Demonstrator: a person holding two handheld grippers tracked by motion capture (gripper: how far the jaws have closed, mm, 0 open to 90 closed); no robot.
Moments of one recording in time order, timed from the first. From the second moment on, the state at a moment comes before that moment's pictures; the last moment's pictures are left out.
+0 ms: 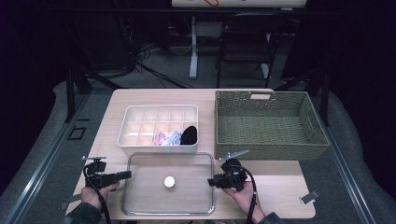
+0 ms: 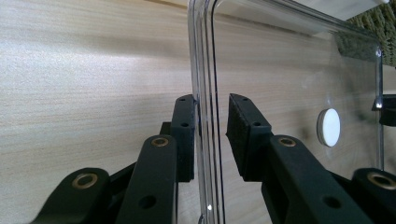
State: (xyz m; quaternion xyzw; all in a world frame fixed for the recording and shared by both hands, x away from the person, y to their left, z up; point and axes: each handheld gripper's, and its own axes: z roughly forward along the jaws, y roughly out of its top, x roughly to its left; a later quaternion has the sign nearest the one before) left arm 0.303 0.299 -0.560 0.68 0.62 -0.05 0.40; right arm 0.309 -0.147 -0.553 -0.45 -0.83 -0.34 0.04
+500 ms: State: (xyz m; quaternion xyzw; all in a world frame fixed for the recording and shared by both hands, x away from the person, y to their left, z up) left arm 0.300 0.300 -0.550 0.67 0.62 -0.02 0.41; right arm 0.313 -0.147 -0.545 -0.44 -0.82 -0.36 0.03
